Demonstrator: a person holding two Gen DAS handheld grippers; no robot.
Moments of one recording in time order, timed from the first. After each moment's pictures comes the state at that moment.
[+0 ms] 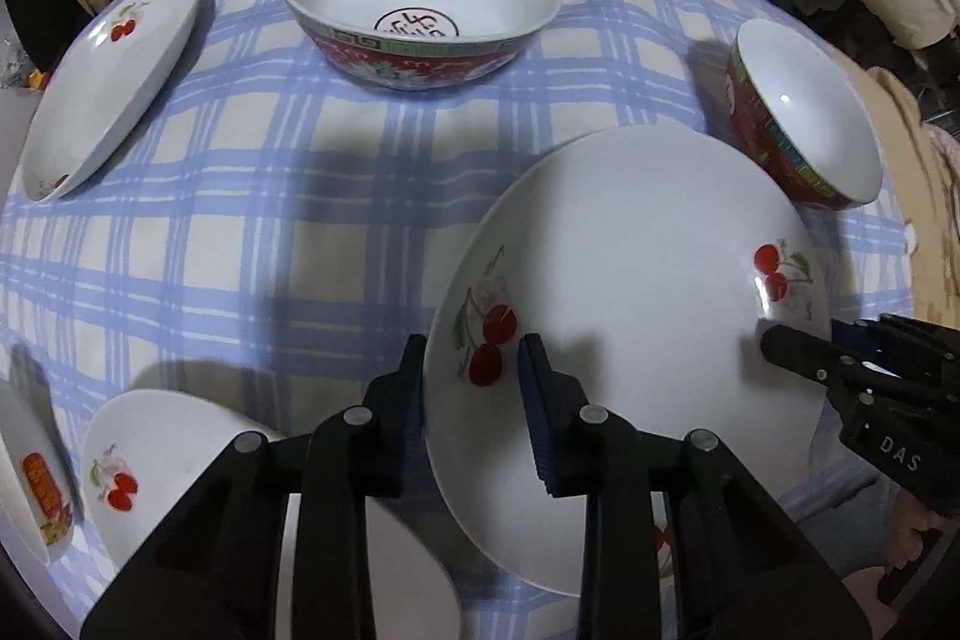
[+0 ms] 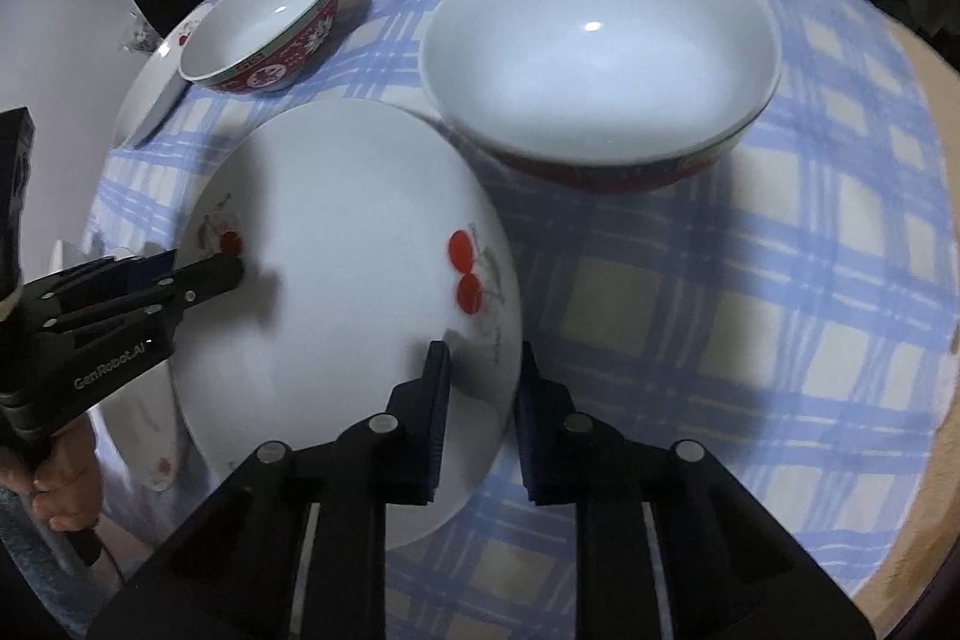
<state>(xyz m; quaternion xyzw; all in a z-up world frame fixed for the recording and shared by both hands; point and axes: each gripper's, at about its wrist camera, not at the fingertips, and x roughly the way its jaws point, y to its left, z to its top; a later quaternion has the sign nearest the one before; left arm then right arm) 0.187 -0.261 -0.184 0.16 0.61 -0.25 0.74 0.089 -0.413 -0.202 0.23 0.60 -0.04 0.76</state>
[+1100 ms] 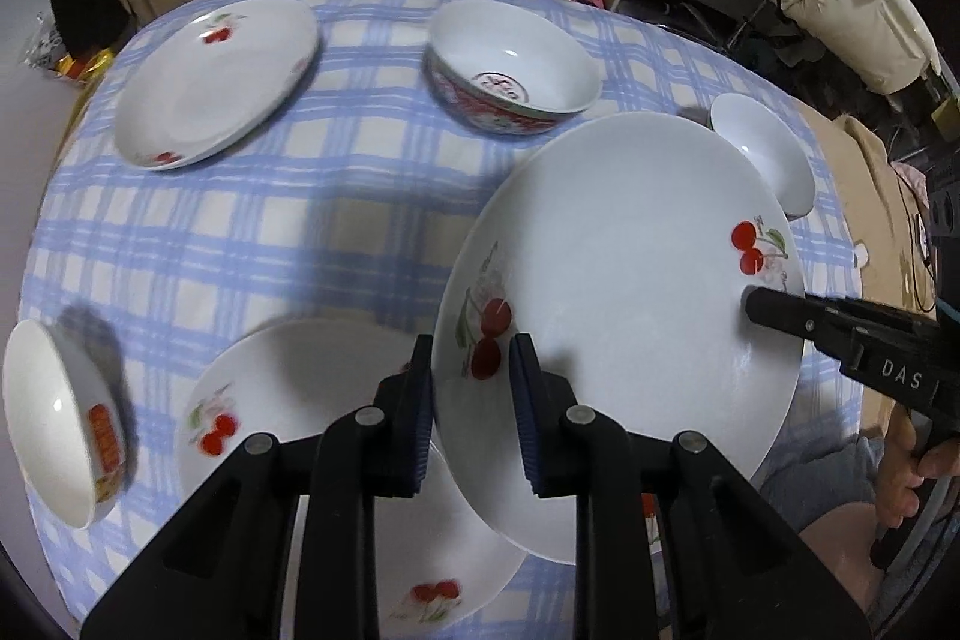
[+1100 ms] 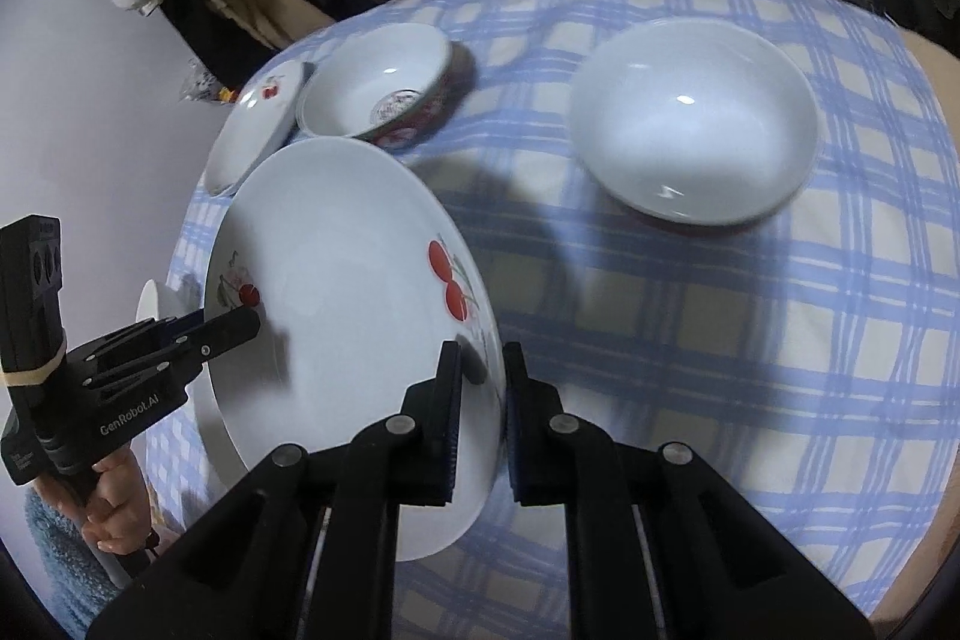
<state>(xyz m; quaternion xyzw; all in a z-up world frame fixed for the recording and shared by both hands) 0.177 -0.174 -0.116 0.11 0.58 -0.25 0.77 0.085 -0.388 -0.151 0.28 0.54 0.00 0.79</state>
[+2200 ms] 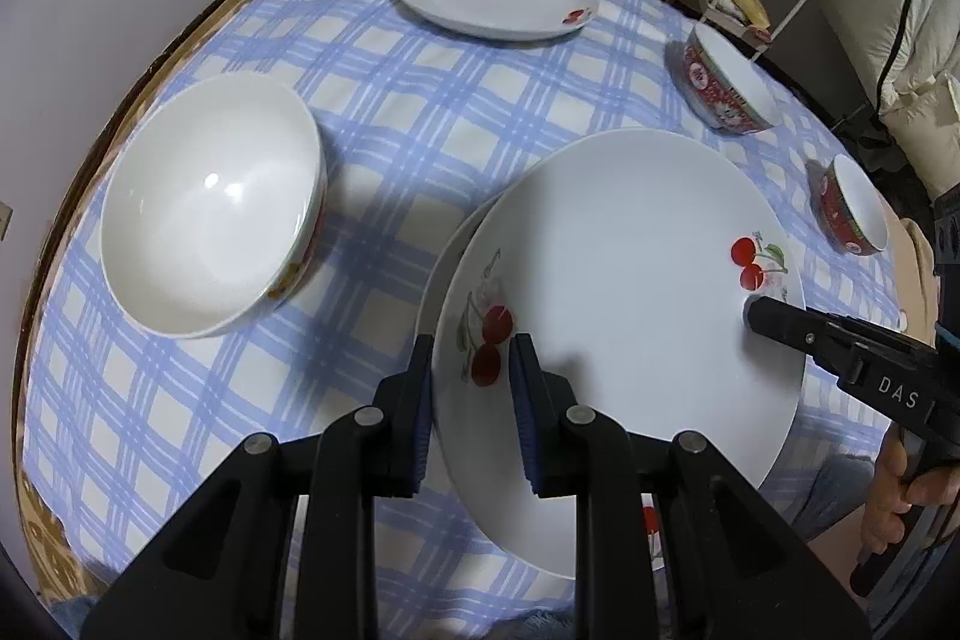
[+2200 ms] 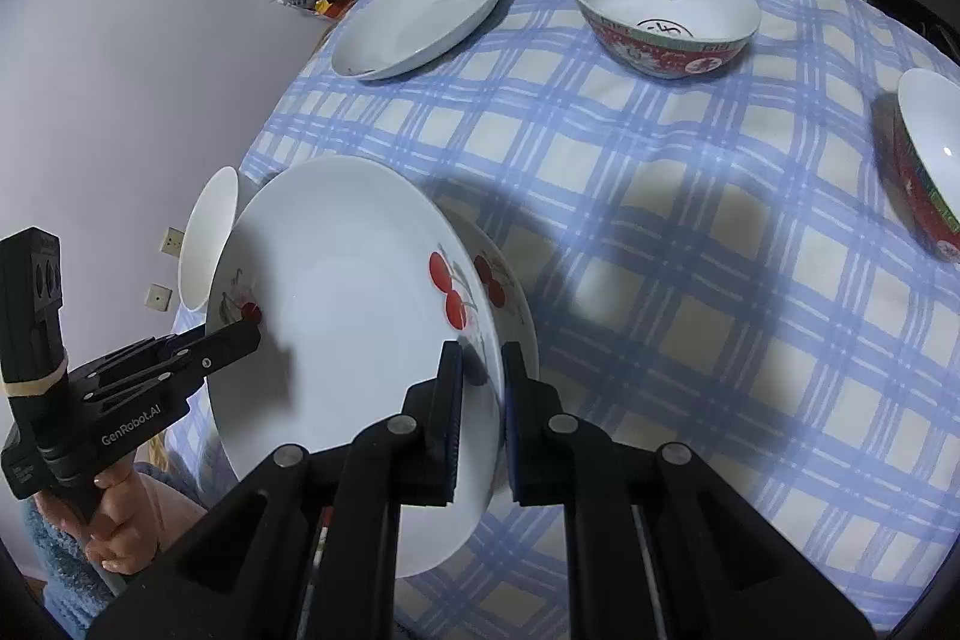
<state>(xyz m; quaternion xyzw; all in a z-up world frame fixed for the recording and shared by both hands) 0.149 -0.018 -0.129 0.02 0.59 -0.12 0.80 0.119 -0.249 -0.157 0.21 0.56 0.10 0.80</state>
